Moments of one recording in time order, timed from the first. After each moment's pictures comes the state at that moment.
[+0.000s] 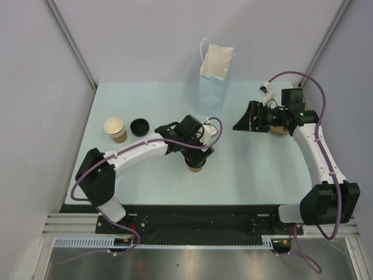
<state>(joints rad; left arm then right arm) -0.83 1.64 1.27 -0.61 0.09 0.13 0.05 1.35 1.29 -0.75 -0.83 0.16</state>
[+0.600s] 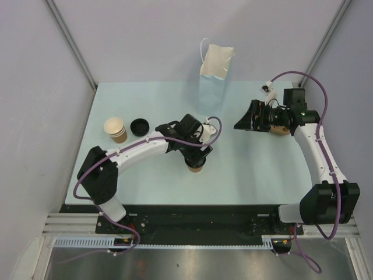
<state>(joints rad) -0.81 1.67 1.28 -0.62 0.14 0.13 0.02 1.35 1.29 -0.74 -0.86 0.18</state>
